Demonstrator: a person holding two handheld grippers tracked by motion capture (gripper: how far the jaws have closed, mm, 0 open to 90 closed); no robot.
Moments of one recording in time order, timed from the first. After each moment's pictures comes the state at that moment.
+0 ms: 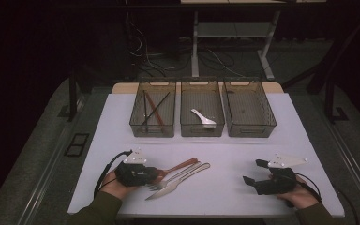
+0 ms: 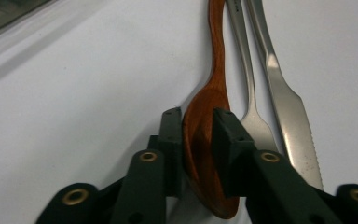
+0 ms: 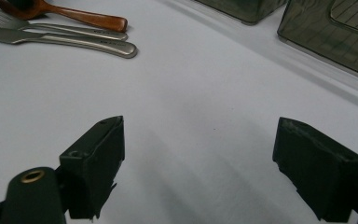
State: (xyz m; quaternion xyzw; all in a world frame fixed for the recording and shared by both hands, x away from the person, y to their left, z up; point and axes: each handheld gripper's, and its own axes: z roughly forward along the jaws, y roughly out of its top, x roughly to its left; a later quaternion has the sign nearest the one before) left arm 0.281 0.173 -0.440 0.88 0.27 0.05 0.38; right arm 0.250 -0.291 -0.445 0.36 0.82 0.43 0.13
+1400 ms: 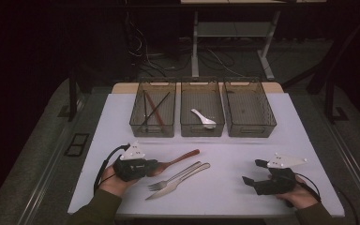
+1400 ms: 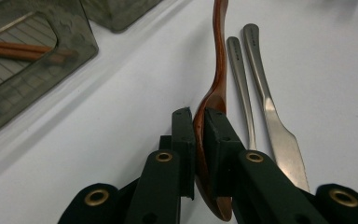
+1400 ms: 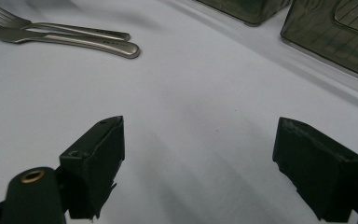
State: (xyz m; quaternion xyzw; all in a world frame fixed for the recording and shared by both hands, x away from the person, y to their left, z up) left arm 0.284 0.168 -0.412 0.87 0.25 0.10 0.40; right arm 0.250 -0.290 -0.444 0.36 0.82 0.43 0.13
